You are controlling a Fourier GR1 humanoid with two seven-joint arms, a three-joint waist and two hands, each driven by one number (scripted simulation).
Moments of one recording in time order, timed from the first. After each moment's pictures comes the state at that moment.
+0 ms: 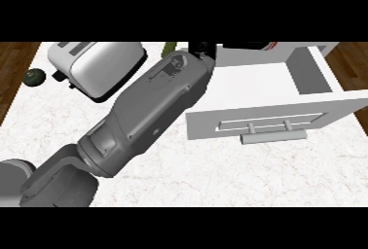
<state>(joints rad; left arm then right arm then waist) -1.40 0.00 -0.52 -0.53 0.83 0.72 -0.08 0.35 -0.03 -0.65 -2.29 -0.52 0.44 0.30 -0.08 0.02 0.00</state>
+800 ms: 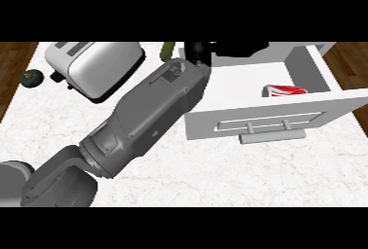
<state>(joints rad) -1.38 0.00 -0.62 -0.48 0.95 0.80 -0.16 0.34 -0.05 -0.66 -2.31 -0.56 0.44 0.34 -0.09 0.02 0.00</state>
